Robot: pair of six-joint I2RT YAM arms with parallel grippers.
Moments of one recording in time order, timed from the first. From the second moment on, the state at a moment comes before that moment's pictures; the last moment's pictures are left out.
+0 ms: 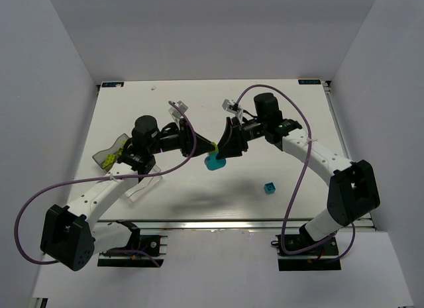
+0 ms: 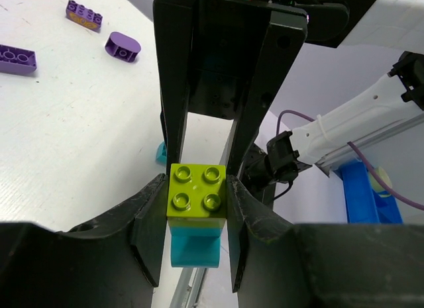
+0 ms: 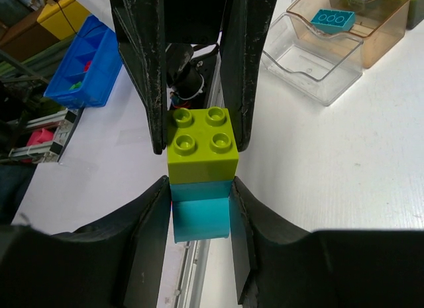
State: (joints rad) left arm -0.46 1.18 0.82 0.29 0.82 -0.57; right arm 0.54 1.55 1.19 -0.18 -1.32 -0.03
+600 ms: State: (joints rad) left arm -0.45 1.16 0.82 0.27 0.82 -0.57; right arm 0.54 1.53 1.17 -0.13 -1.31 -0.03
